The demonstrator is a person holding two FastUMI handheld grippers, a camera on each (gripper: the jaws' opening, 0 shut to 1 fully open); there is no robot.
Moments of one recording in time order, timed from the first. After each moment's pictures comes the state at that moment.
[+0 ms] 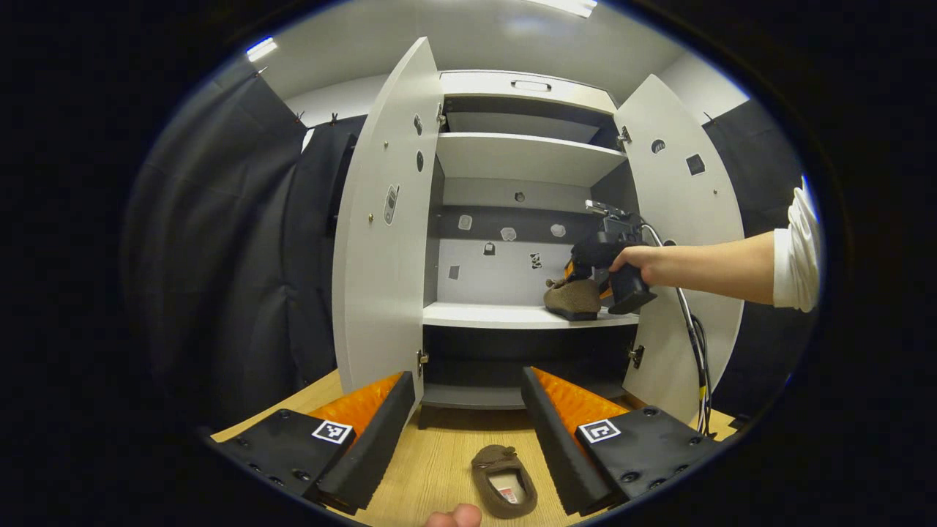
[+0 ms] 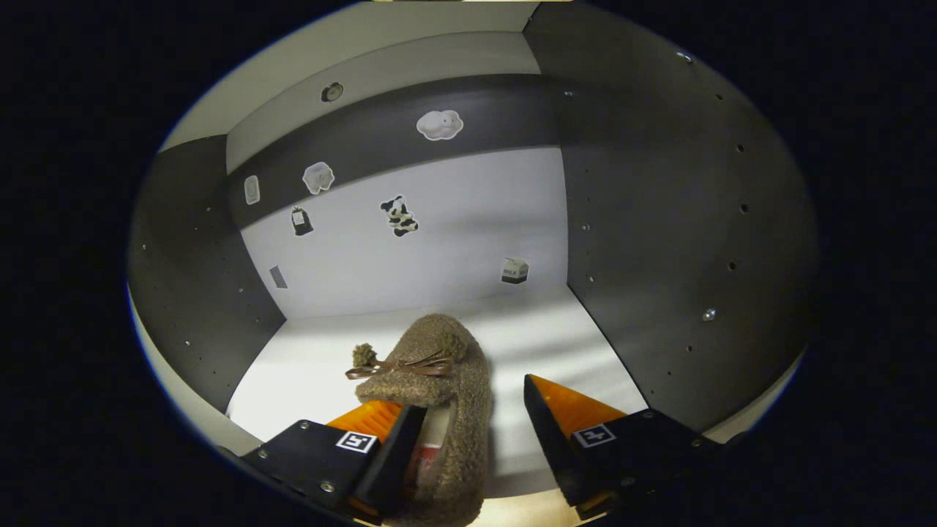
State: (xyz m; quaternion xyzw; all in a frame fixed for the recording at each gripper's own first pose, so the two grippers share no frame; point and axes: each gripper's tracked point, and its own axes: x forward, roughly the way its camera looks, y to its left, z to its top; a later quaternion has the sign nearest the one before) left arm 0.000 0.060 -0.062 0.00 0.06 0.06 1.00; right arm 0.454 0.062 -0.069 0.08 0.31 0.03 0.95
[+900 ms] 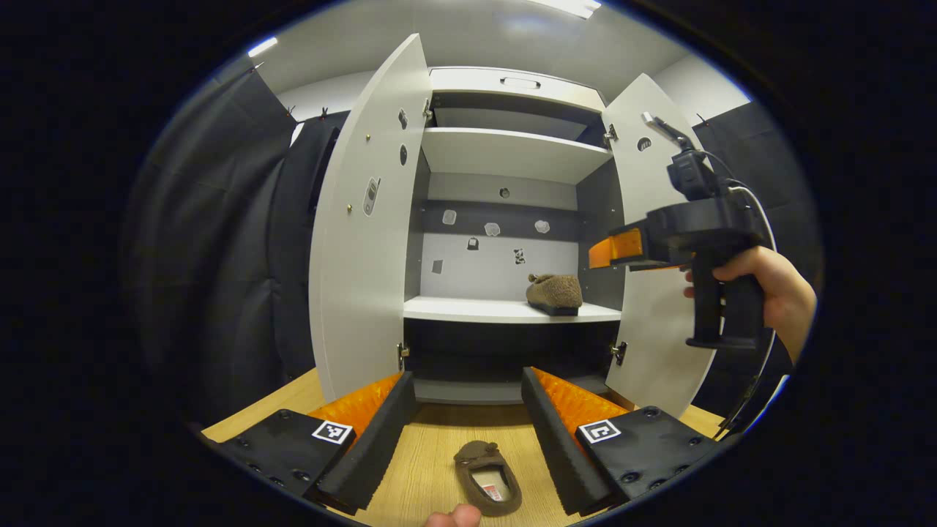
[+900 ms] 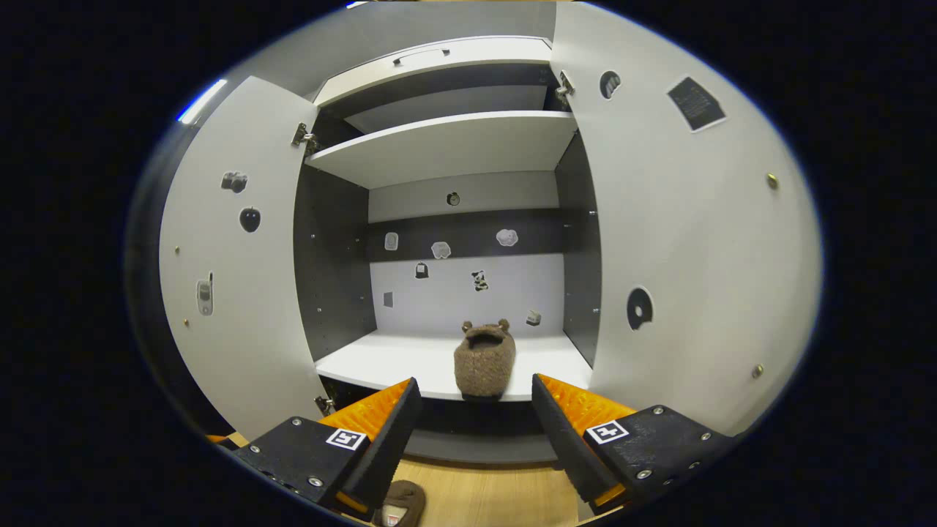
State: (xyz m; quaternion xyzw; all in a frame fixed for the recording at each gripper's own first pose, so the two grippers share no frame) left arm -0.006 0.035 -0.083 -0.01 0.09 0.03 1.00; right arm 0.199 0.068 0.015 0.02 0.10 0.09 0.99
